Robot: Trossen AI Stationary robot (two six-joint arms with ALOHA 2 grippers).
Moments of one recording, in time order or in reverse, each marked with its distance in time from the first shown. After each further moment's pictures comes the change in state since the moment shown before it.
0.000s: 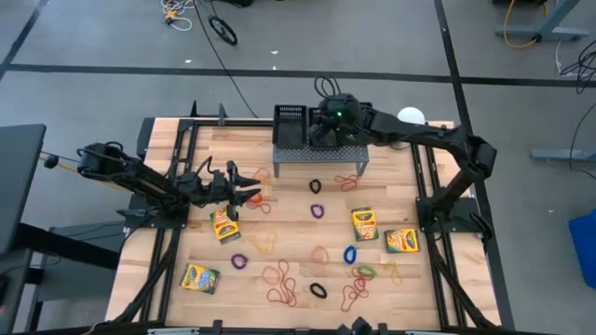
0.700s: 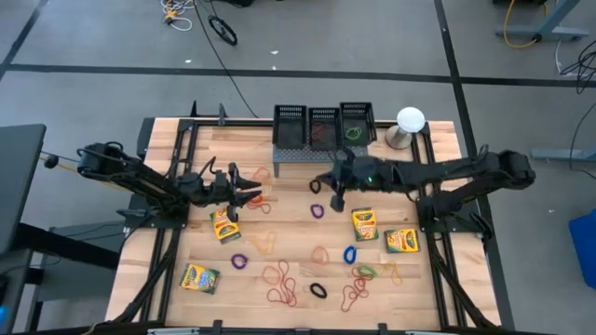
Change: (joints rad) left arm -0.001 0.000 0.000 -0.051 0.015 -0.070; right arm 0.434 -0.325 -0.481 0.264 -0.124 -0.014
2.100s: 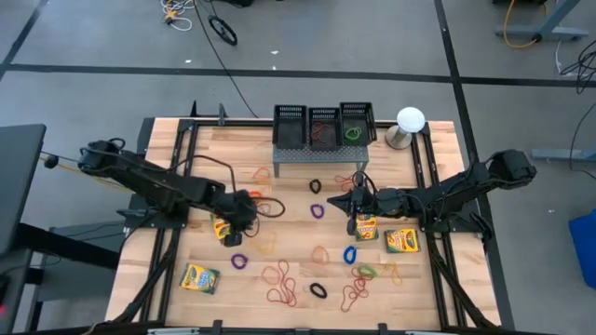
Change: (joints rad) left arm -0.178 0.000 0.589 -1.783 0.190 -0.116; right arm 0.190 -0.003 -0.459 0.672 0.146 0.049
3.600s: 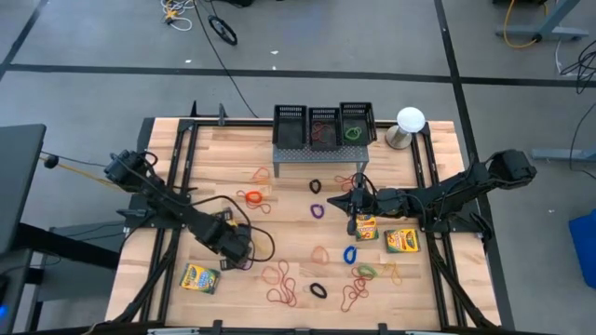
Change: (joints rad) left arm -0.332 0.337 0.158 -0.294 -0.222 -0.534; right arm 0.000 0.001 0.000 -0.002 -0.001 -0.055
